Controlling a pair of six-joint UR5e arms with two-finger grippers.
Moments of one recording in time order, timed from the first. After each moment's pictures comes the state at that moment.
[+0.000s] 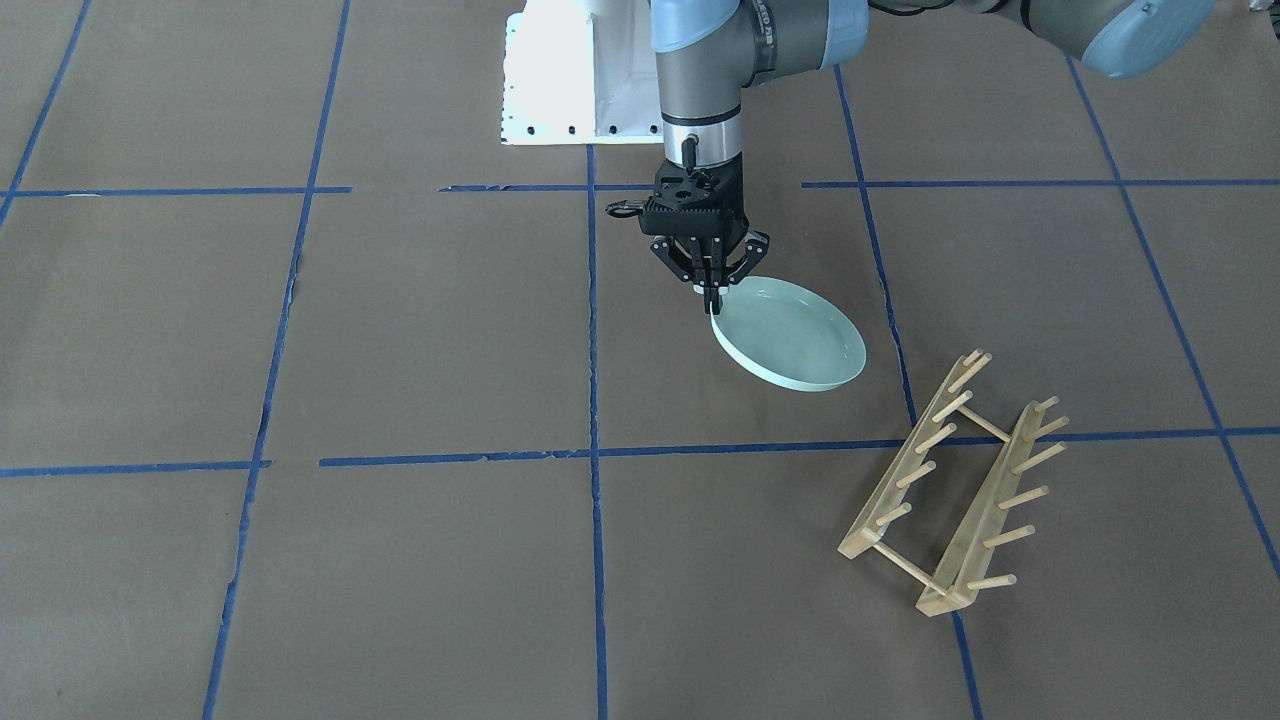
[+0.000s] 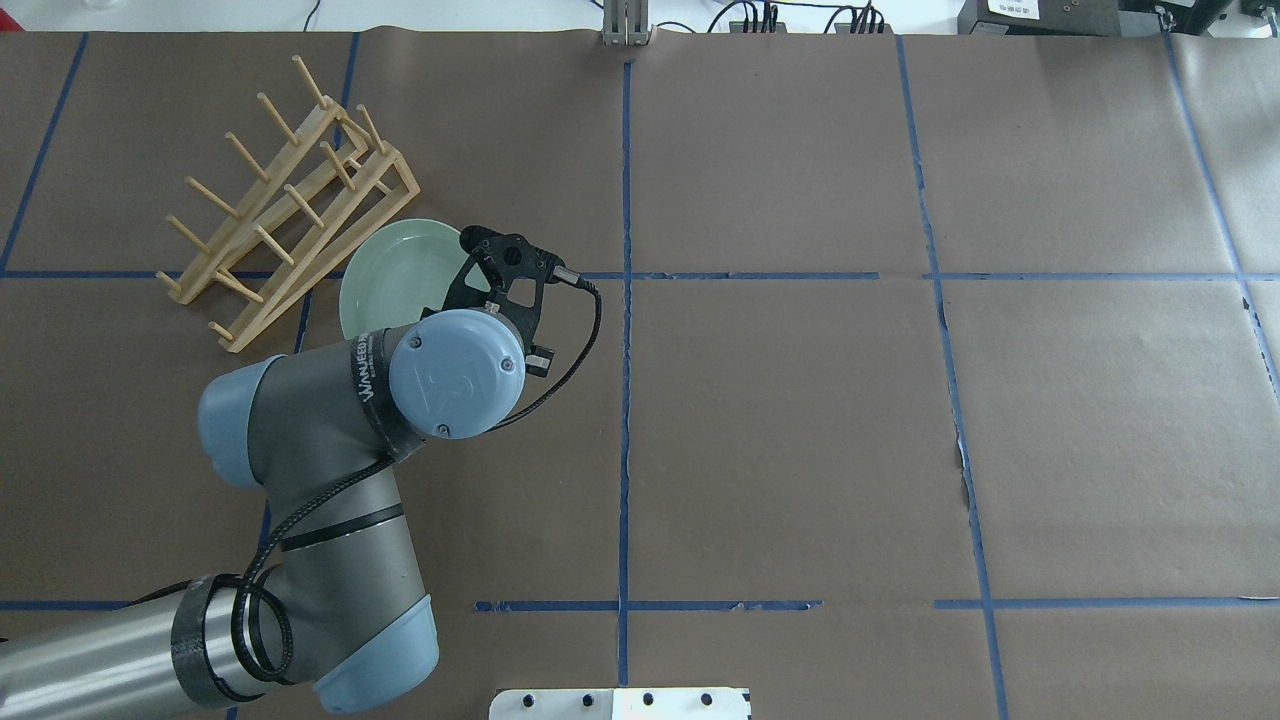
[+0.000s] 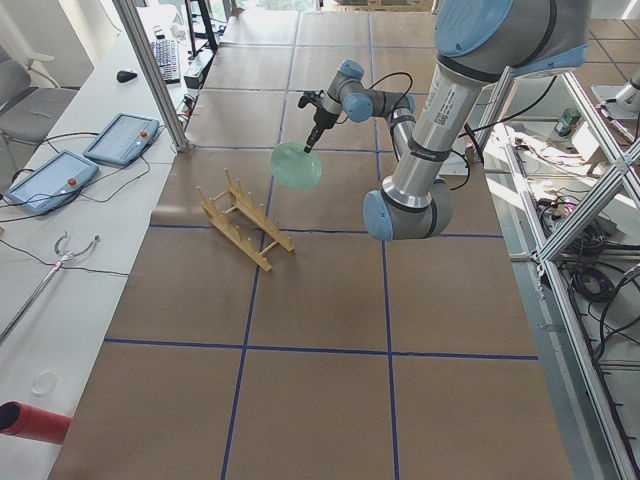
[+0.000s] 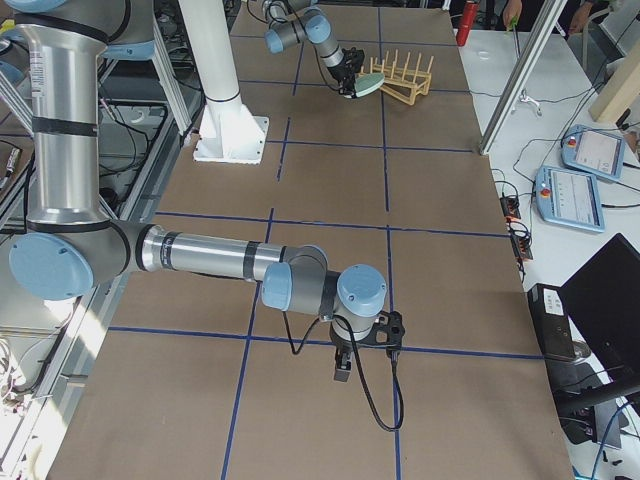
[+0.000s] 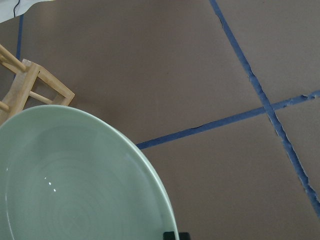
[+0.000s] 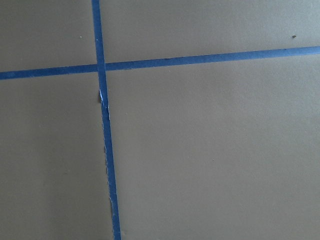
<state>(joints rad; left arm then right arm) -0.42 -2.20 -1.81 -1.46 -1.37 -0.93 1.62 -1.62 1.56 -1.62 2.32 -0.02</state>
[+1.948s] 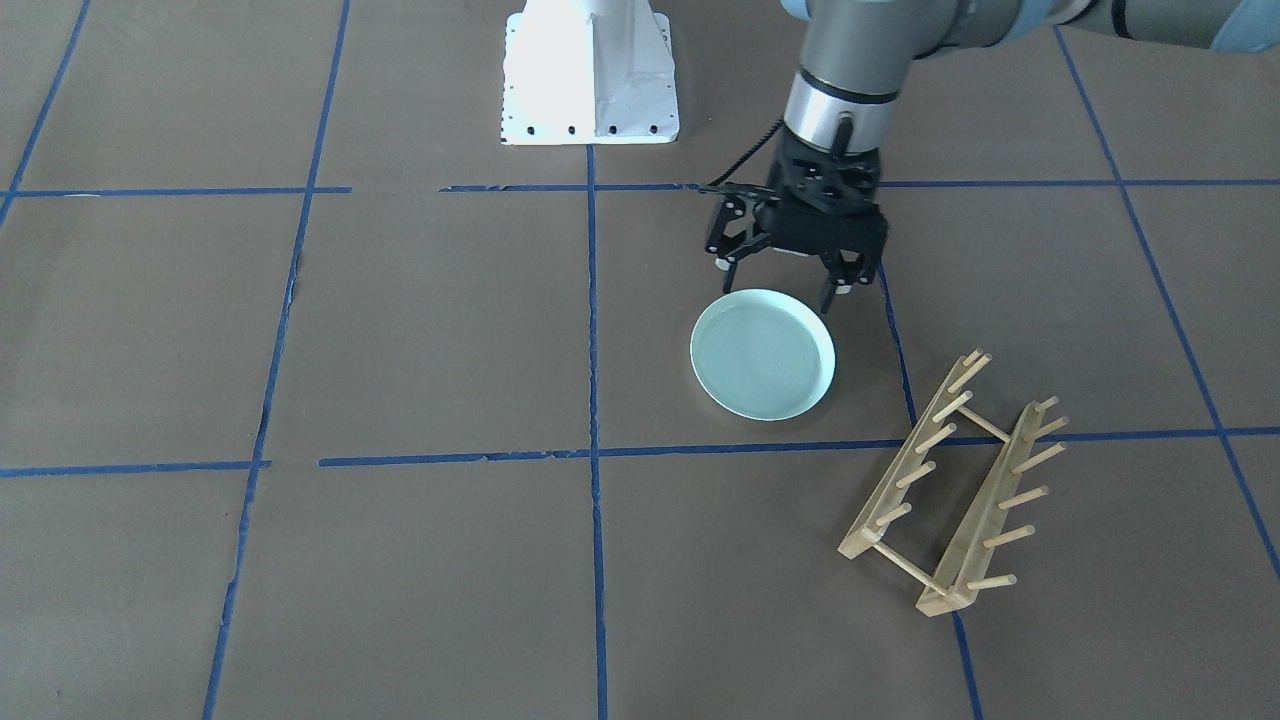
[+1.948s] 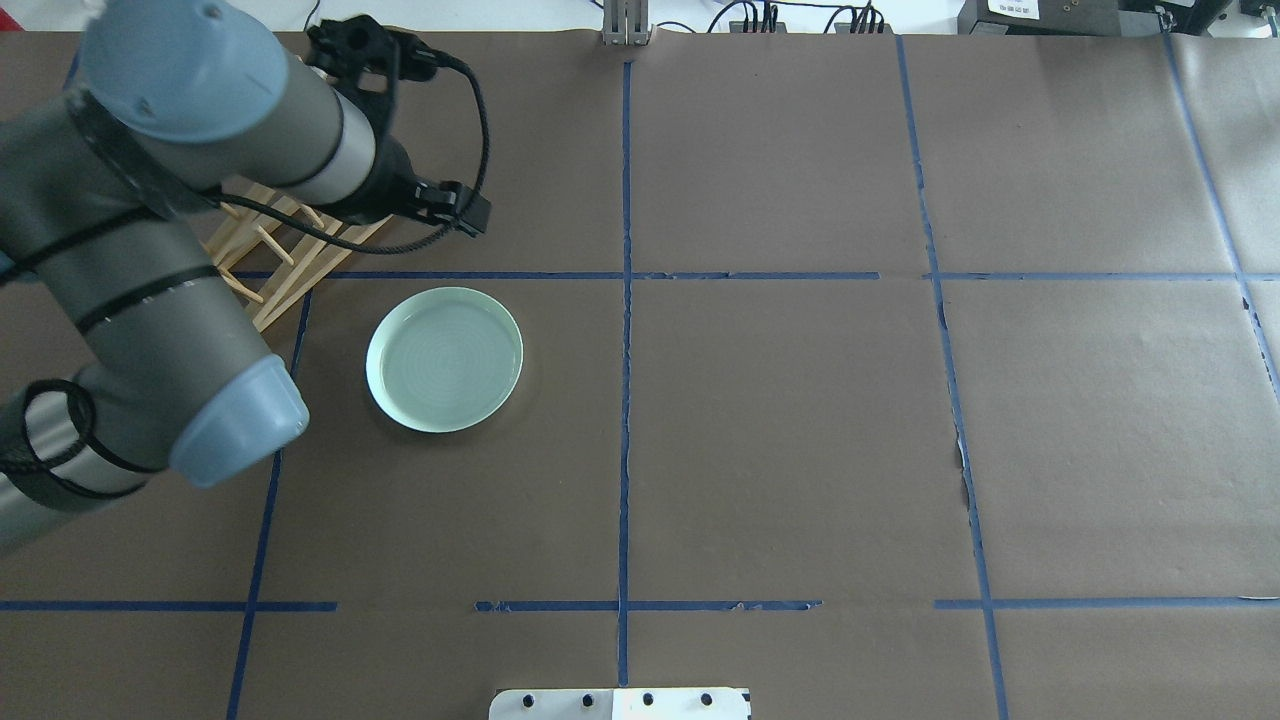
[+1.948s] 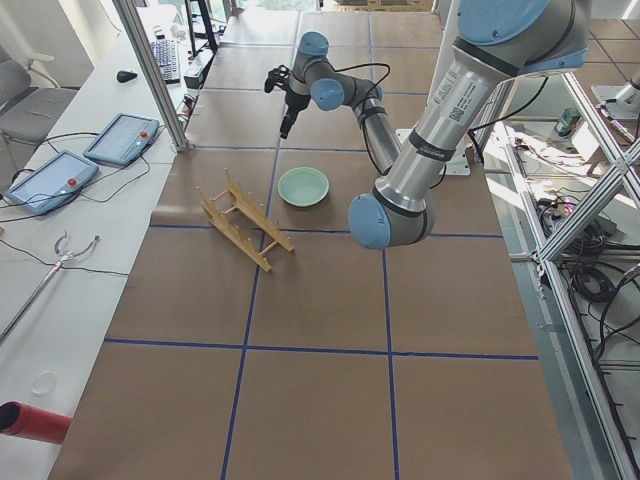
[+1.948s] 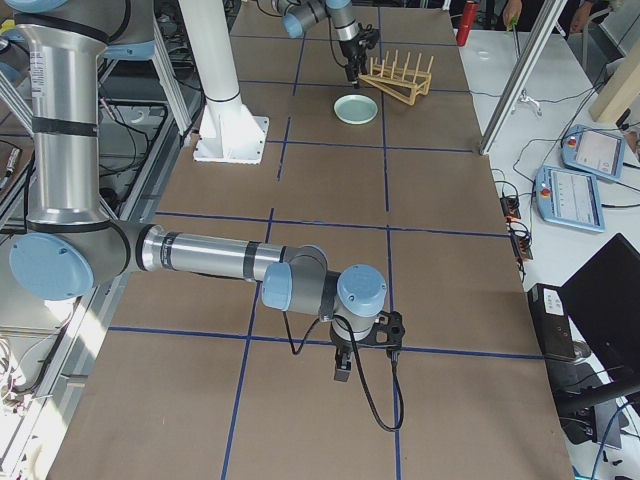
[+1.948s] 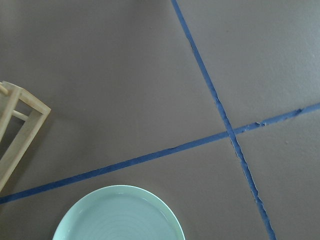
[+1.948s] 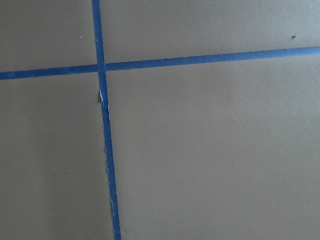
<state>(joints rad) -0.83 -2.16 -1.92 -1.53 -1.93 -0.82 1.62 -1.62 1.56 -1.62 2.32 -0.02</state>
